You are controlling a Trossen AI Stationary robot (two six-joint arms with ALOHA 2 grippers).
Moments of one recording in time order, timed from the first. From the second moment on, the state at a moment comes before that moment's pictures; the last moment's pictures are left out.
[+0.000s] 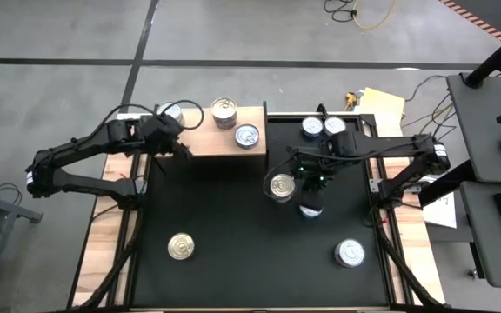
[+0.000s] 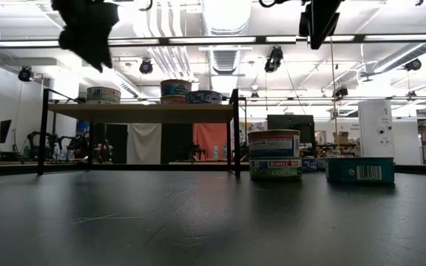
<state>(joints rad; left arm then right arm) 0.33 1.03 1.14 -1.12 -0.31 -0.37 0.02 1.56 1.60 -1.34 -0.11 0.31</state>
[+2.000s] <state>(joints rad) -0.68 1.51 1.14 -0.77 -0.89 -0.66 0.41 1.49 0.86 -0.38 0.49 0.66</state>
